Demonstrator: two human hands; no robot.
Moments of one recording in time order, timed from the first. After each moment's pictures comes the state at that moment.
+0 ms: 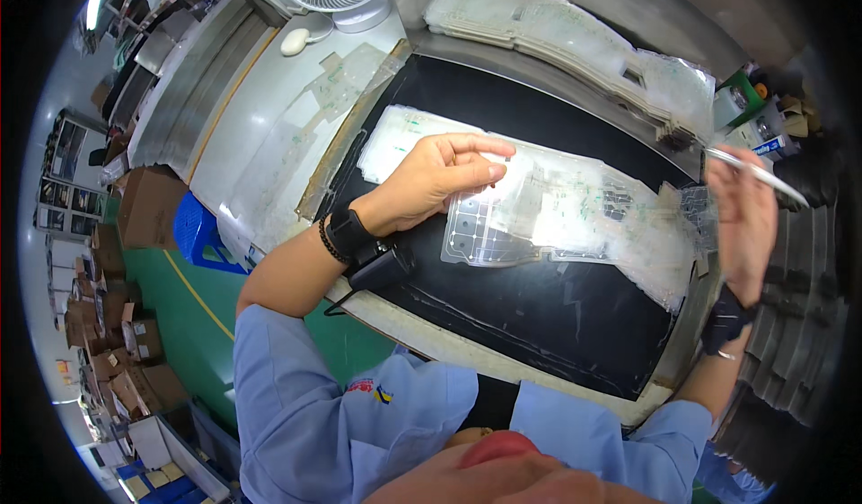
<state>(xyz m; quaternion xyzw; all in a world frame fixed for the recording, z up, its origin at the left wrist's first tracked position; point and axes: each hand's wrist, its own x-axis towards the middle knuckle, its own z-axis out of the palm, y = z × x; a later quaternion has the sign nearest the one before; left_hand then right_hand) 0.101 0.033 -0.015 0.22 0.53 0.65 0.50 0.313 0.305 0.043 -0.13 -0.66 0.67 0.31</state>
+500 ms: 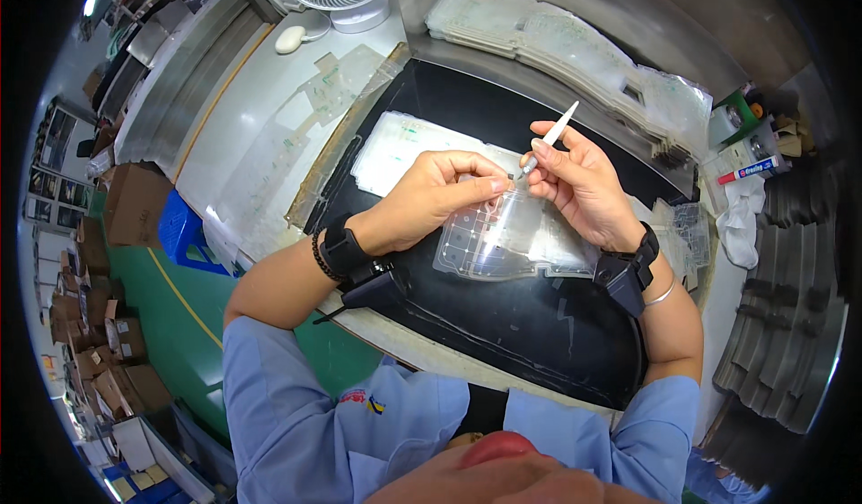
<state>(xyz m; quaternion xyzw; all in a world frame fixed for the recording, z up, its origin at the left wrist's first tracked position) 0.108 0.035 -0.011 0.25 0.52 0.66 0.48 0.197 0.219 -0.009 -0.08 -0.48 0.87 0.00</state>
